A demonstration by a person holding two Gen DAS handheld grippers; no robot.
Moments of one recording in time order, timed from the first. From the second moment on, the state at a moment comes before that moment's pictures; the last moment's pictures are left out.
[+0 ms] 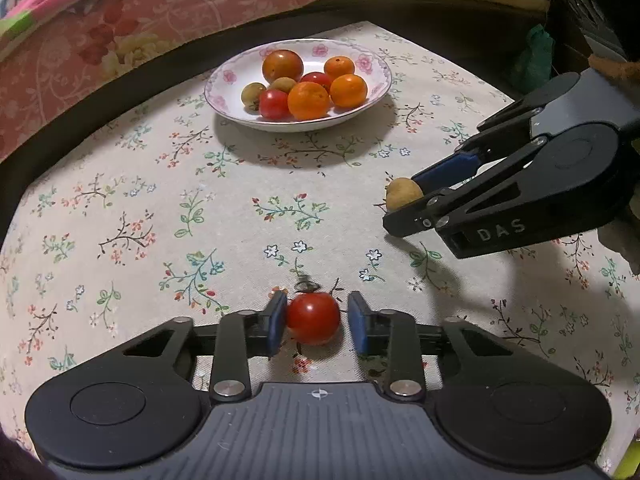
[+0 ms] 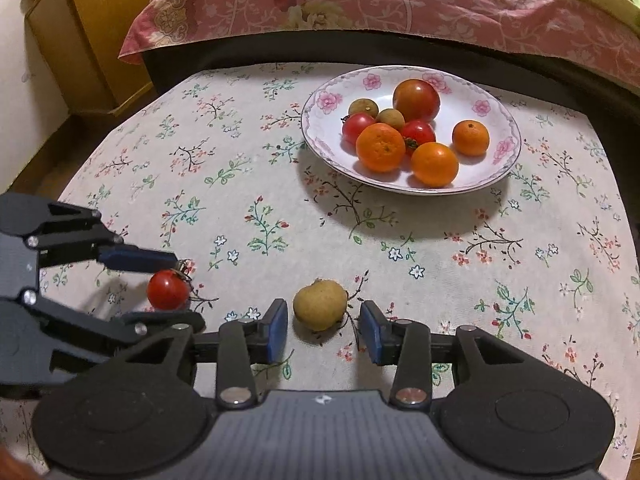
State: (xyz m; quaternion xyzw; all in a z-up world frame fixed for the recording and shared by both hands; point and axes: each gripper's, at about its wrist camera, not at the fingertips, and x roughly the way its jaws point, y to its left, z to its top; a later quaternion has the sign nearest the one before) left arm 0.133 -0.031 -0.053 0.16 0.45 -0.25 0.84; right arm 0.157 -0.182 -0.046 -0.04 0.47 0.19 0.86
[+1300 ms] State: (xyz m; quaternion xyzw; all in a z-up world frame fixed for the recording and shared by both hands) left arm 0.224 -0.072 -0.004 0.11 0.37 -0.23 0.89; right arm 0.206 -0.212 0.007 0.02 0.40 0.15 0.91
